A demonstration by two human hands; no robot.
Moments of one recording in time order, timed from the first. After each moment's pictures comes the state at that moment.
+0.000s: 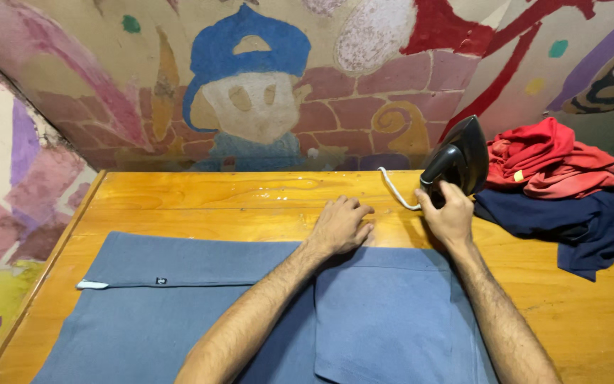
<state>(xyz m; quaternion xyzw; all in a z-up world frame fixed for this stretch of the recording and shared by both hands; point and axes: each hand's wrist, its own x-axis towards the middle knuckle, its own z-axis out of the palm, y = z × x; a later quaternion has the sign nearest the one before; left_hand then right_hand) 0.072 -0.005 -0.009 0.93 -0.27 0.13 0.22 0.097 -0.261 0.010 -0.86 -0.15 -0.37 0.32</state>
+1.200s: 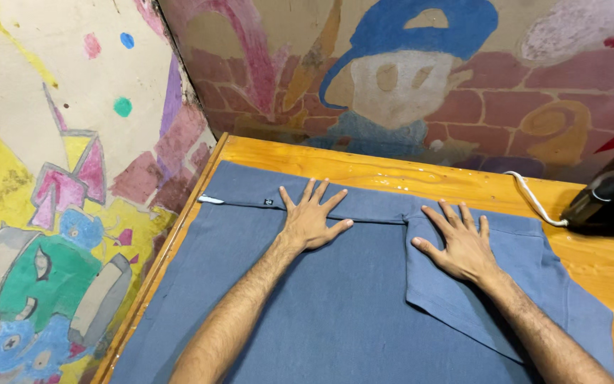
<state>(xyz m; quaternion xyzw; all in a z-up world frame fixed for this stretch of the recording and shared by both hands) -0.011 0.291 -0.023 0.99 -0.04 0.03 0.16 0.044 -0.052 -0.031 -0.97 -0.24 -0.04 0.07</state>
